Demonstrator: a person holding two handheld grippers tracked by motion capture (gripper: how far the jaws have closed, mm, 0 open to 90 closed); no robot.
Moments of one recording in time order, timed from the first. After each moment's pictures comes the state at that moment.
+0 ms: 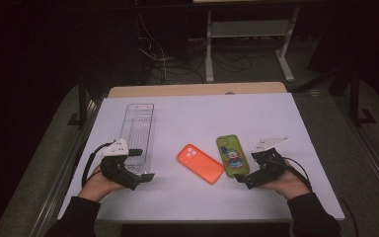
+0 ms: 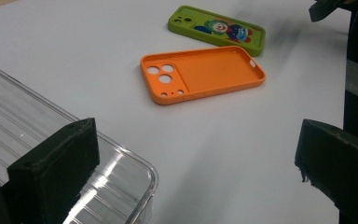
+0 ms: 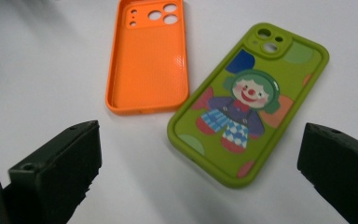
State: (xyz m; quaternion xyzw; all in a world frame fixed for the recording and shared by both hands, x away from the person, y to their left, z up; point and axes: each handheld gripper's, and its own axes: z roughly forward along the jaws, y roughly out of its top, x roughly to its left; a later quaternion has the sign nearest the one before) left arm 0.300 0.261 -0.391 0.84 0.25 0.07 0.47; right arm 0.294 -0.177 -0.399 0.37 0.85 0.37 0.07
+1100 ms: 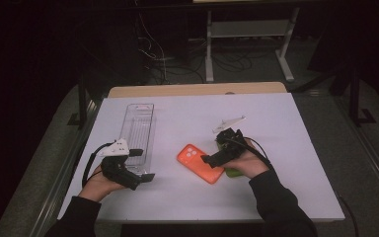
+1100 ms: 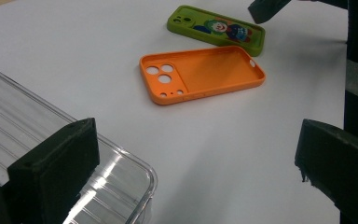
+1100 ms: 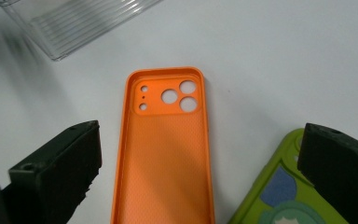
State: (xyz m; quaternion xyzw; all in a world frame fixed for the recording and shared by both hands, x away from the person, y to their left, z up) left arm 0.301 0.260 -0.392 0.84 0.25 0.07 0.47; right arm 0.349 -0.087 -0.386 0.35 0.86 0.36 0.08
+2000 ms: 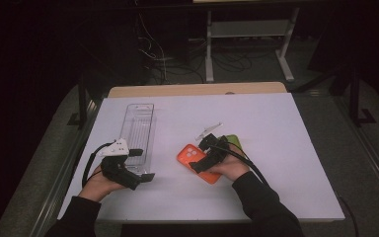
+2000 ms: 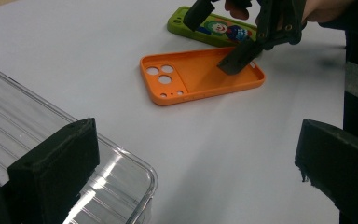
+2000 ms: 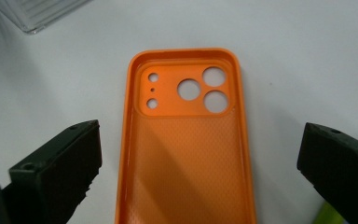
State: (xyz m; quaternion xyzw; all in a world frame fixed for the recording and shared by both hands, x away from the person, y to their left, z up) left arm 0.301 0.260 -0.392 0.84 0.25 0.07 0.47; right arm 0.356 -0.045 -0.422 0.35 0.88 0.32 0.07
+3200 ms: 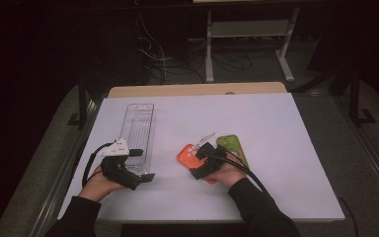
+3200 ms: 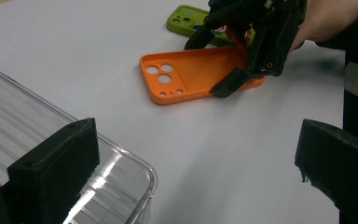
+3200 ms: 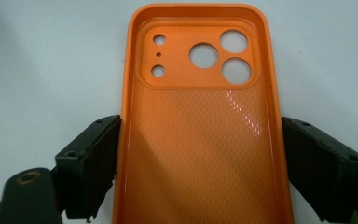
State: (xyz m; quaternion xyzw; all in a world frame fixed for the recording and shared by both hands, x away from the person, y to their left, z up) left arm 0.301 0.260 -0.393 0.84 0.25 0.07 0.47; right arm 0.345 -0.036 -0.444 0.34 0.89 0.29 0.09
